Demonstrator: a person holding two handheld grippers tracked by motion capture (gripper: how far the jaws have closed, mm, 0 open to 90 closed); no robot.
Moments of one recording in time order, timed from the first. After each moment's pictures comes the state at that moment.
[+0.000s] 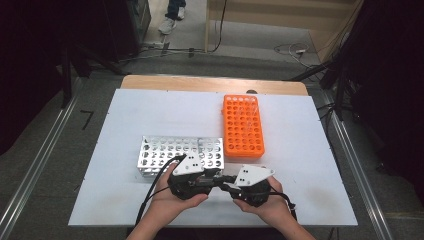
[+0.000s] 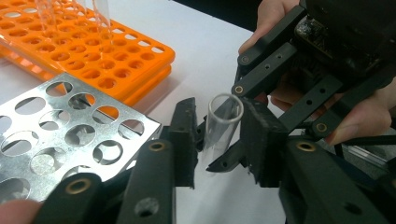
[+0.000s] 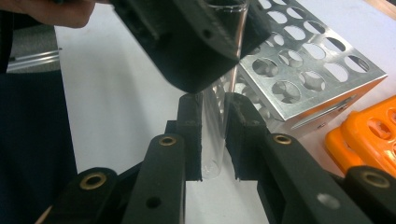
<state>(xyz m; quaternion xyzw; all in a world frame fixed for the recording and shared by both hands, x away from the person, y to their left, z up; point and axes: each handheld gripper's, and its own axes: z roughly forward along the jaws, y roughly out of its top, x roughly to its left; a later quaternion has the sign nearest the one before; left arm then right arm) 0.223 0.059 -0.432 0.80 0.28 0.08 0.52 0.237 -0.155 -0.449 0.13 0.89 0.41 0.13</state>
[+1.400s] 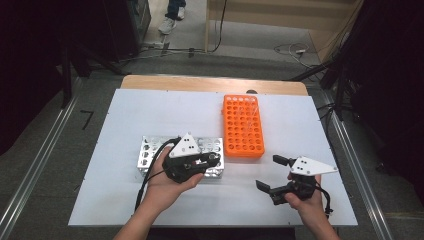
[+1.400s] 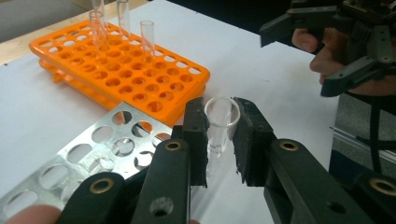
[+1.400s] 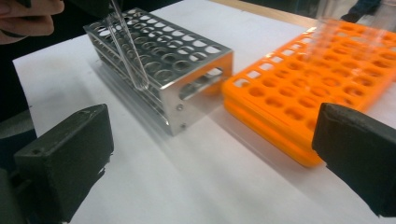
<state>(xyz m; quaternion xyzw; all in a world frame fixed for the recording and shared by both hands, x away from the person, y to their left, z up) 0.250 0.071 -0.398 0.81 0.29 0.12 0.50 0.251 -0.269 -0.440 0.27 0.80 0.51 0.13</state>
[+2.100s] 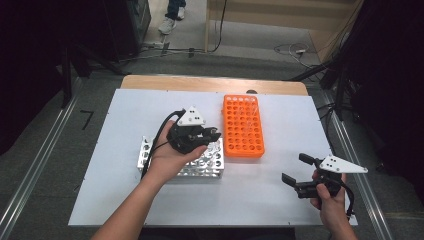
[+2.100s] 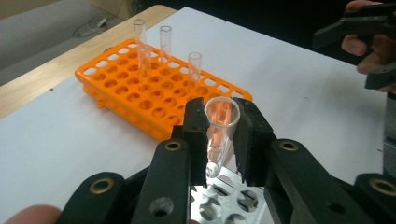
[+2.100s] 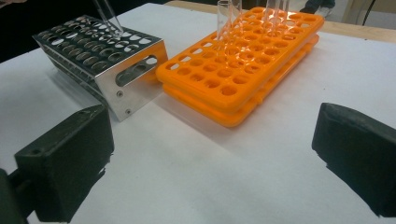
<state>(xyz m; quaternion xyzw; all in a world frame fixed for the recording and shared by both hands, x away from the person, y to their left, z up) 0.306 0.069 -0.372 0.82 0.29 0.15 0.47 0.264 -0.330 -0.449 0.34 0.77 0.52 0.15</state>
